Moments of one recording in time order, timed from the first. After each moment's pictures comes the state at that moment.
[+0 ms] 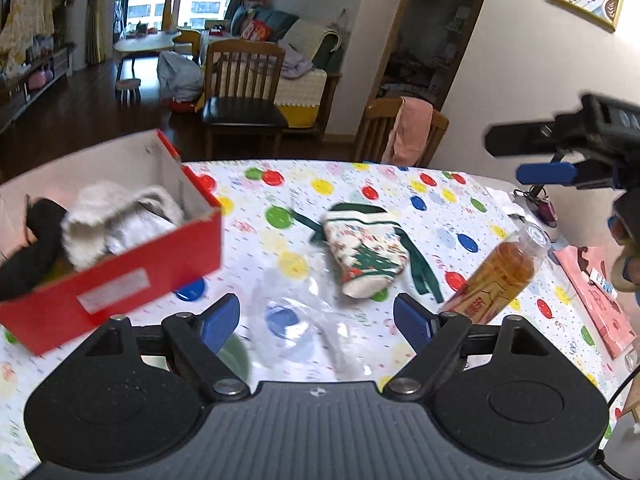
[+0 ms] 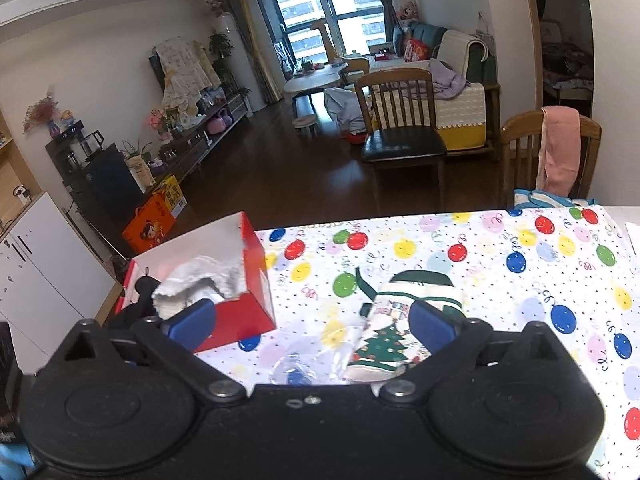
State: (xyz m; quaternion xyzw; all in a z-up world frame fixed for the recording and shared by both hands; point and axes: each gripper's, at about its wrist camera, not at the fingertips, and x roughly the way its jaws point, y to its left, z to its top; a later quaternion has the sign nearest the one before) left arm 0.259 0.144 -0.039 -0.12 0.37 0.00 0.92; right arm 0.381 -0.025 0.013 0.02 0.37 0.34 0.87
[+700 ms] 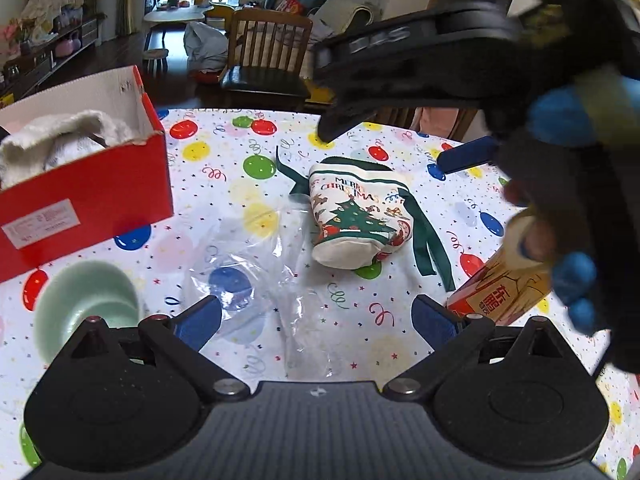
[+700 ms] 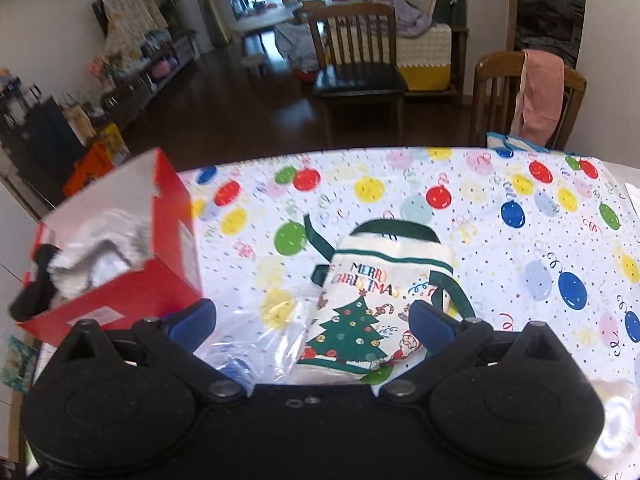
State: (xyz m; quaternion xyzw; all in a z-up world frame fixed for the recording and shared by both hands) left arm 0.308 0.077 -0.116 -0.14 0.39 0.06 0.91; right arm 0.449 0.023 -0.078 -0.03 0.45 0.26 0.85
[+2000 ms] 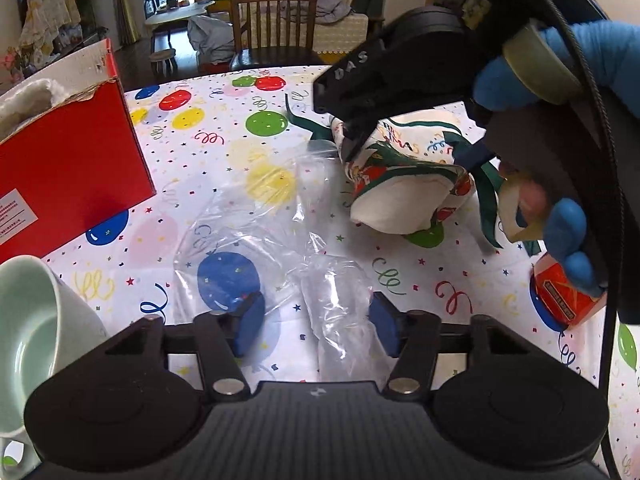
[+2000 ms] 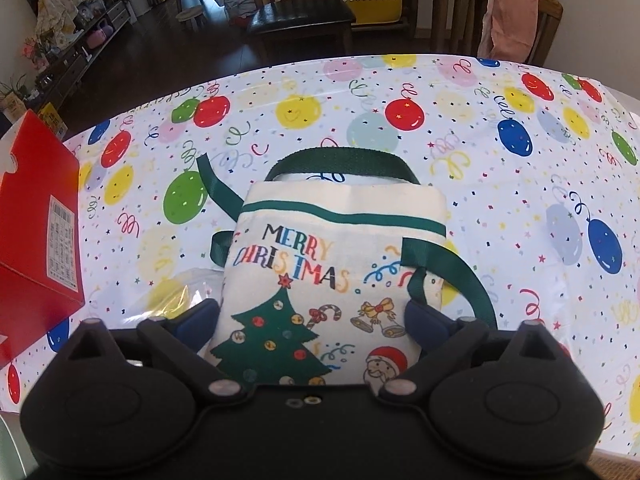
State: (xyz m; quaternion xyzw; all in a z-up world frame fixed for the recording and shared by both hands) left arm 0.352 0.070 -0.189 -0.07 0.43 0.09 0.90; right arm 0.521 0.033 -0.189 -0.04 0.53 0.18 0.83
